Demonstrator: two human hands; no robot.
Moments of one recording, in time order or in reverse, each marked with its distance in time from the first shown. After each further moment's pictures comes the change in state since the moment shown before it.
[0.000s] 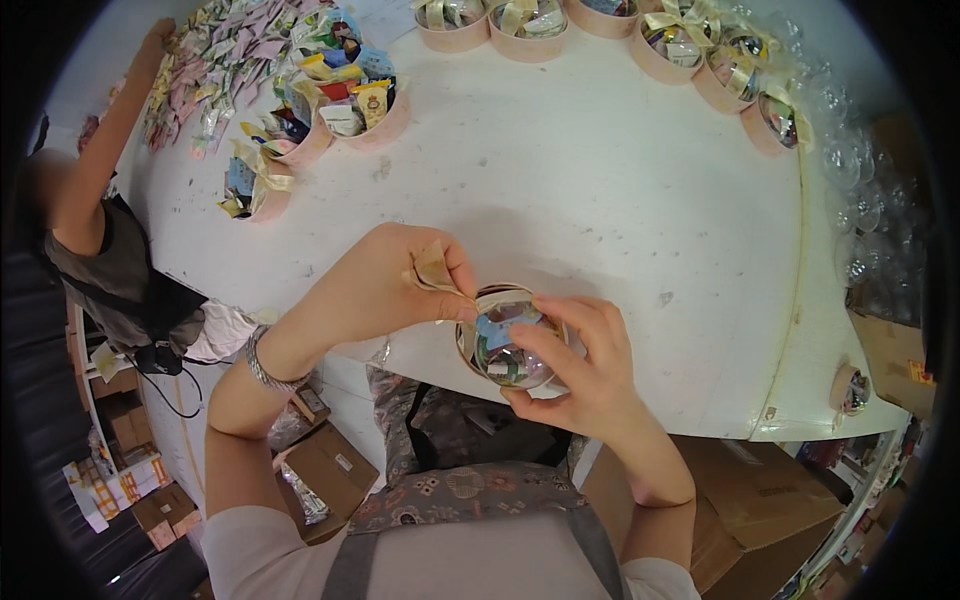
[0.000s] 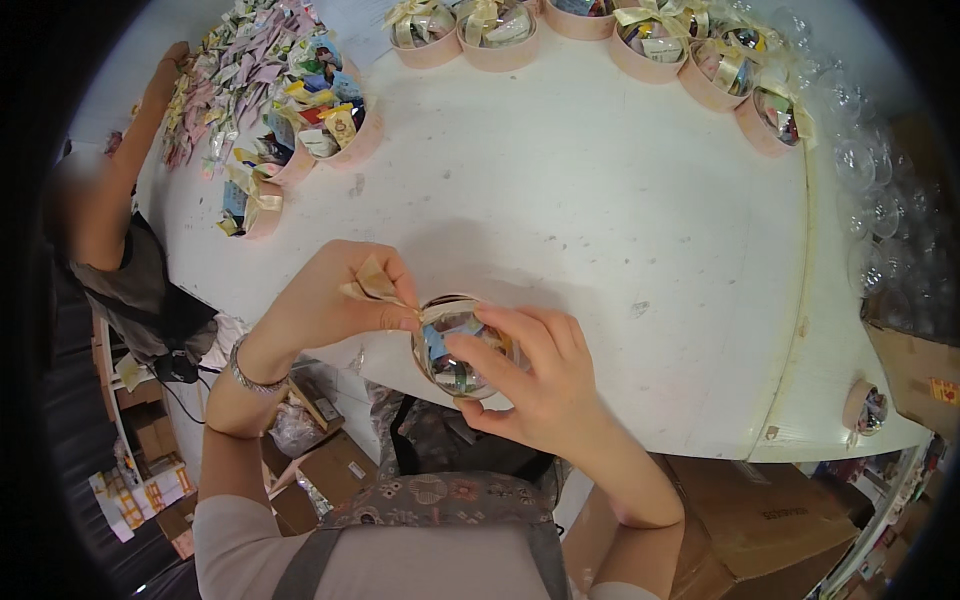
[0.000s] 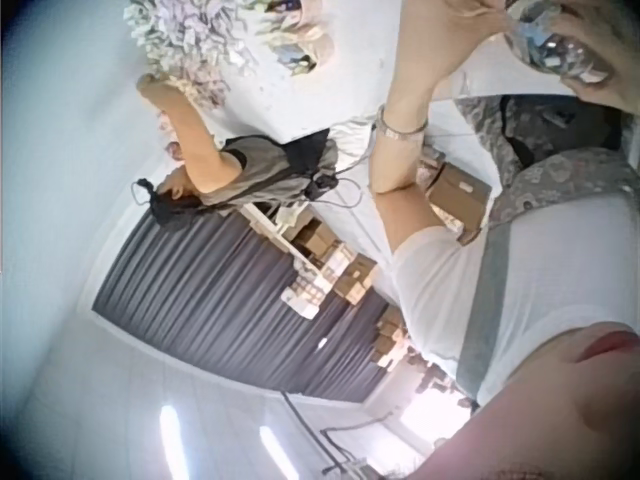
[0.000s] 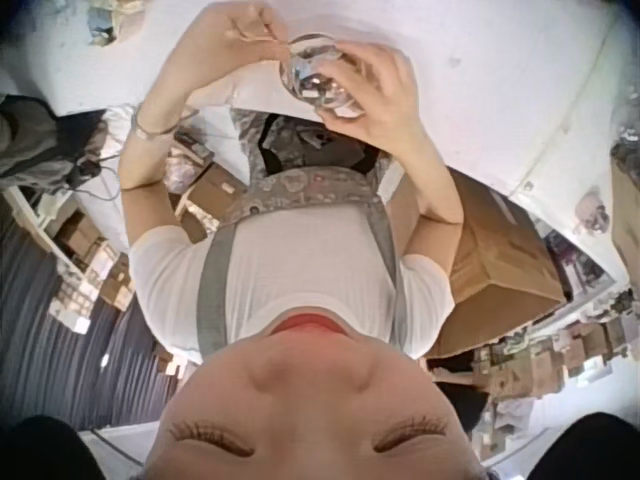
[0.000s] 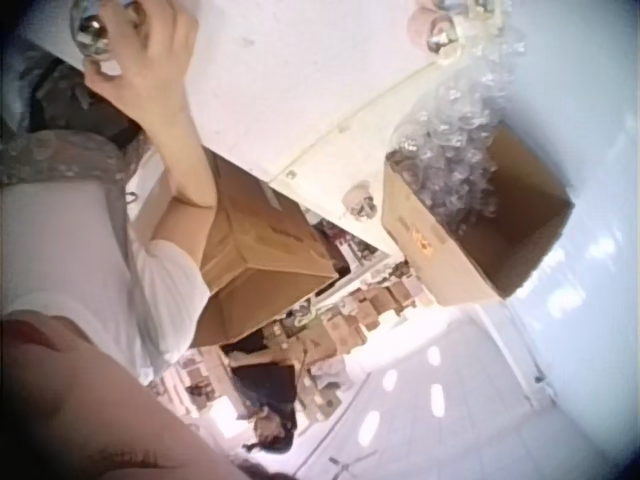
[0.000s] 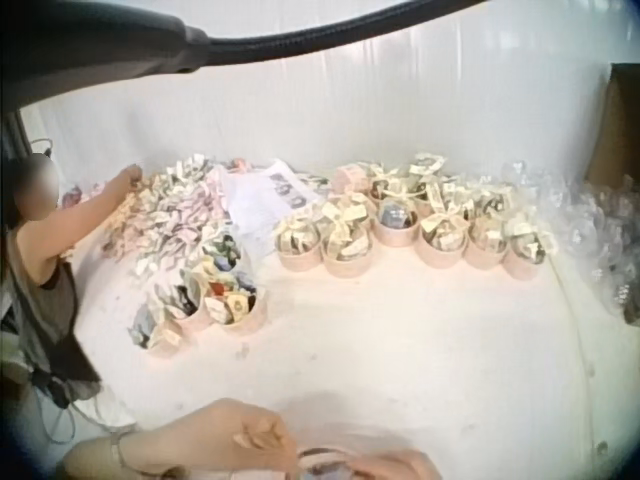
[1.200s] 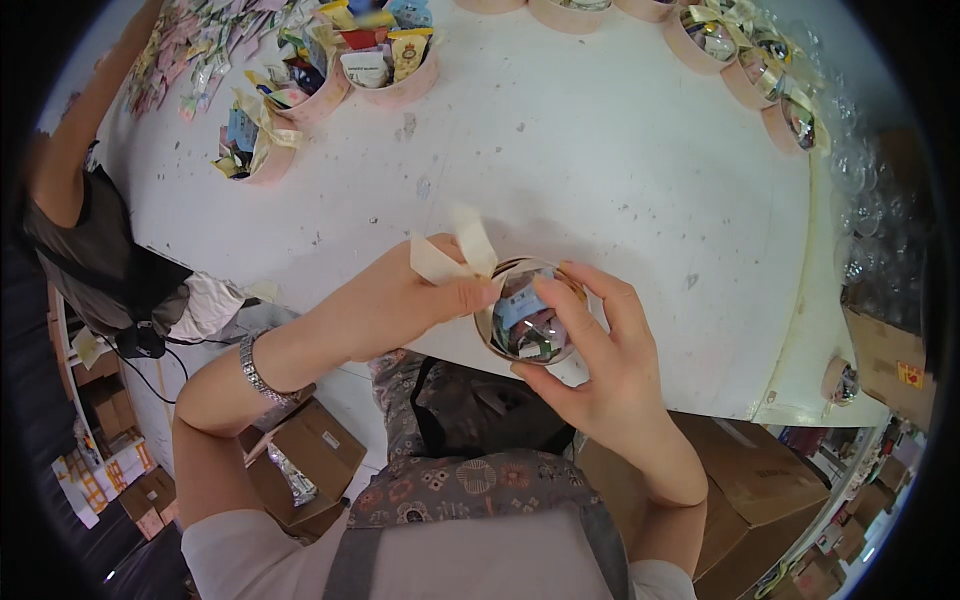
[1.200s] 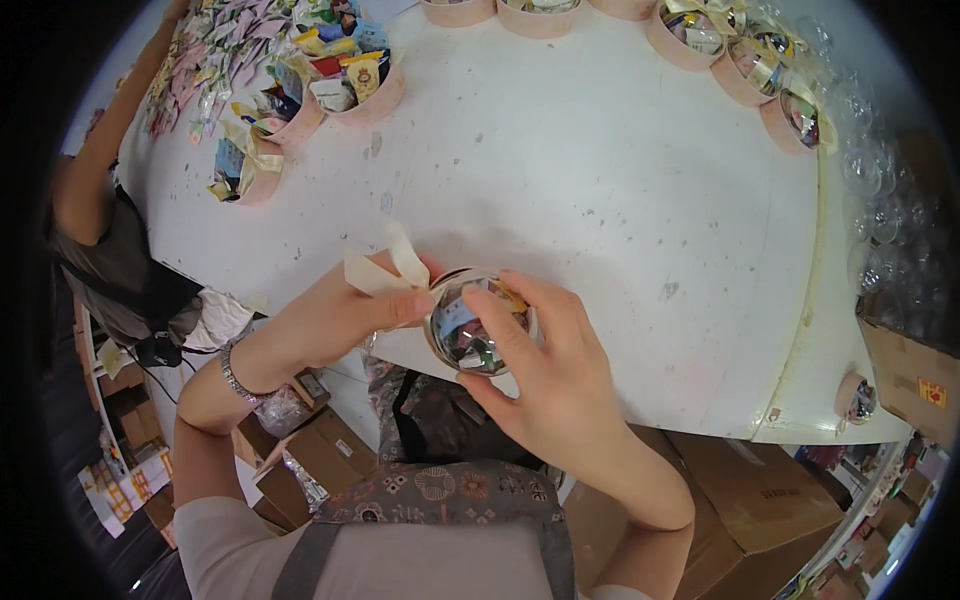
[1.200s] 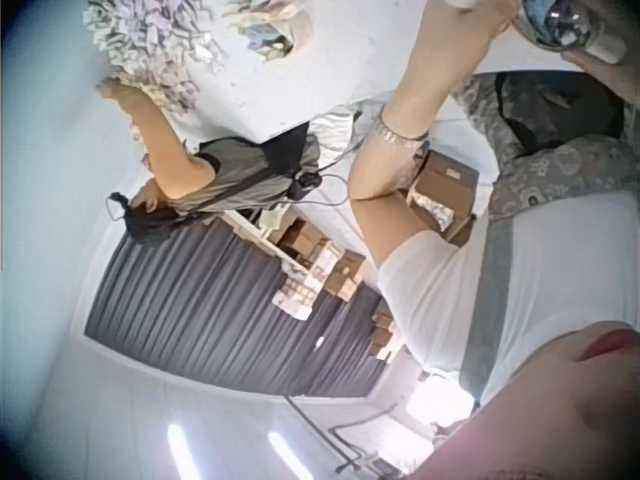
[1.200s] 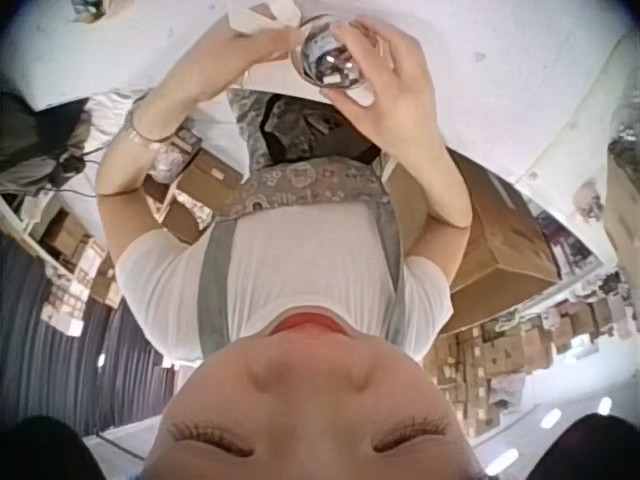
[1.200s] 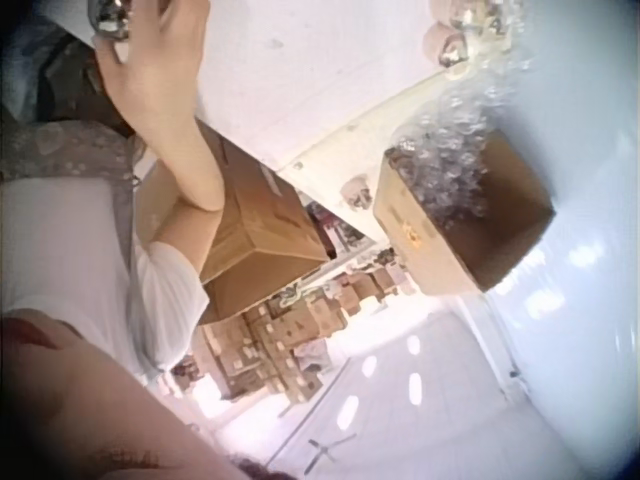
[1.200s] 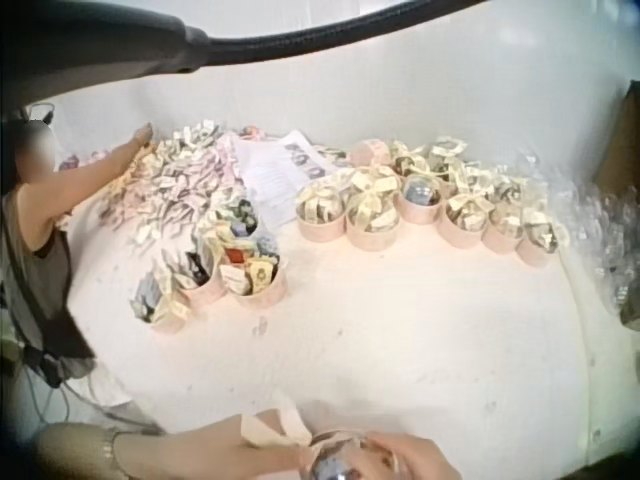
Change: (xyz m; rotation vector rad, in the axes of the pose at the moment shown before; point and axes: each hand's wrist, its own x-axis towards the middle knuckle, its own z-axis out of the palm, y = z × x) left_hand -0.026 -0.036 0.006 -0.292 -0.069 -0.136; right_hand 0.028 -0.043 0.001 0.033 -0.172 0.223
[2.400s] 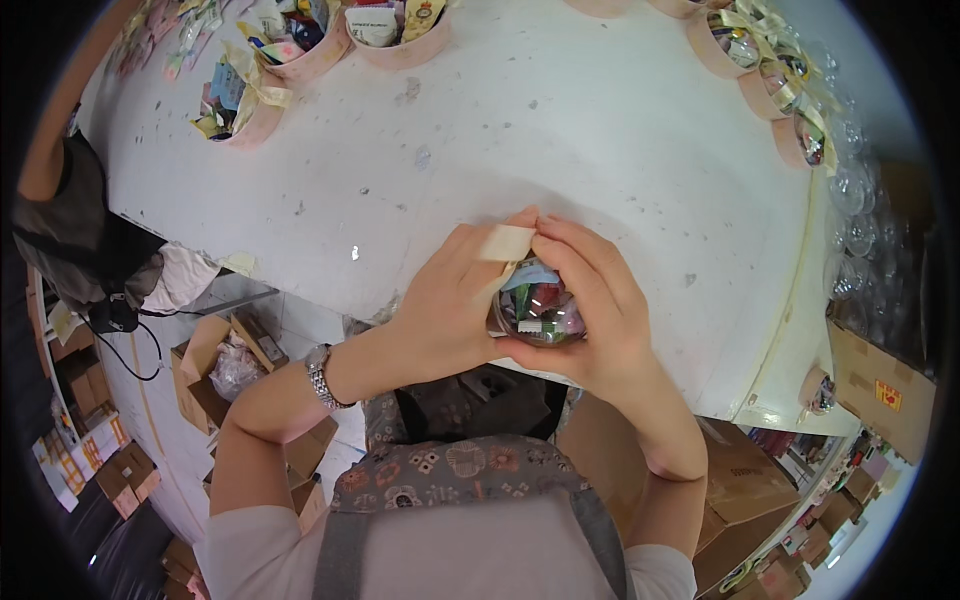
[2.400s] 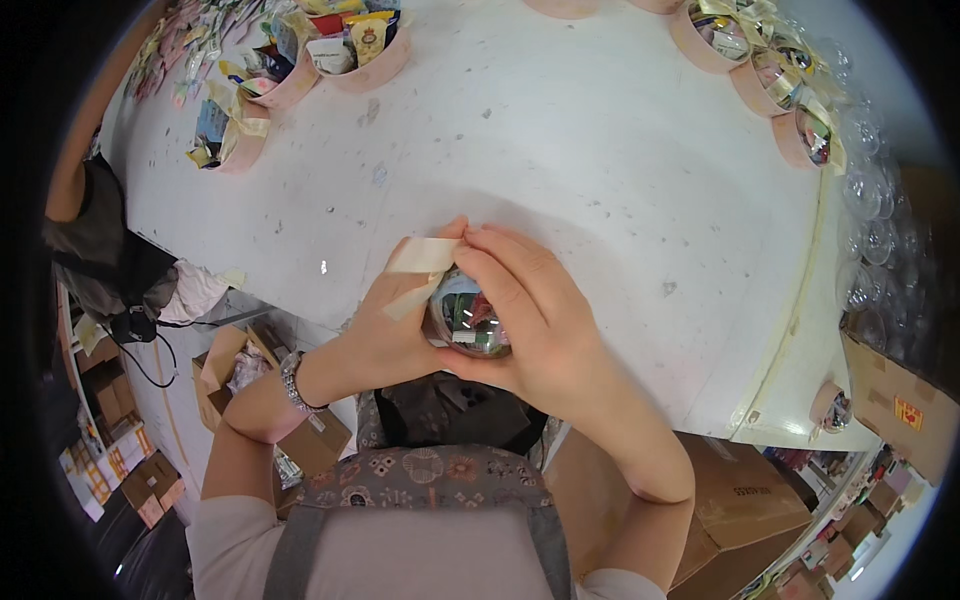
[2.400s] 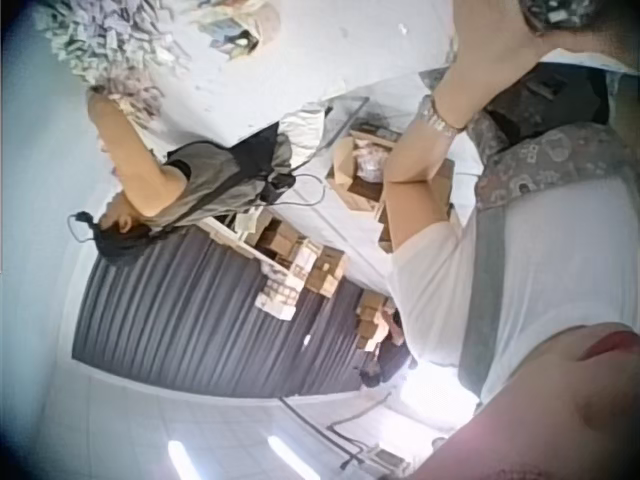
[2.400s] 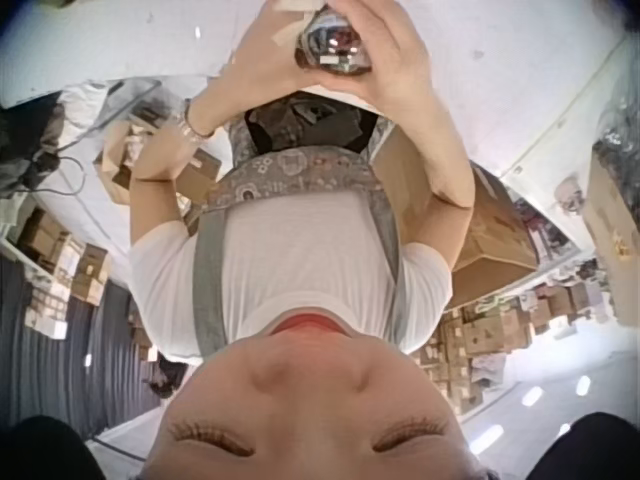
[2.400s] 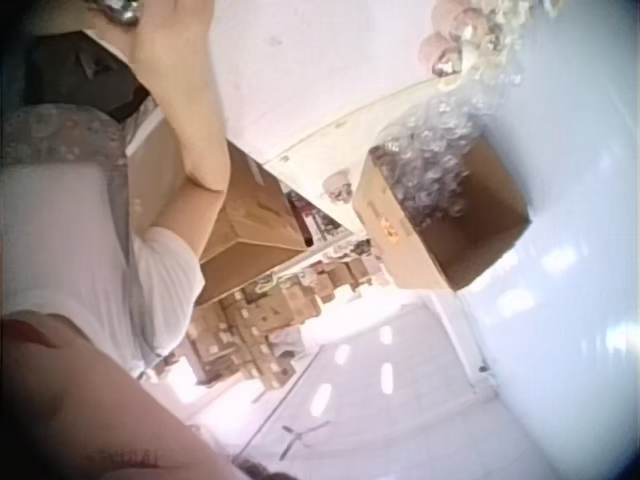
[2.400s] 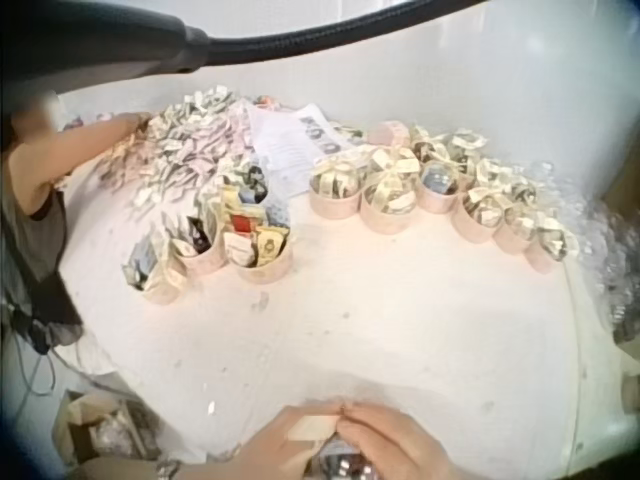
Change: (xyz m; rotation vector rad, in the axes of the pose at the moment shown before) left_hand 0.030 -0.056 0.052 0.583 0.464 0.784; right_hand 0.024 0.030 0.012 0.063 -0.014 -0.208
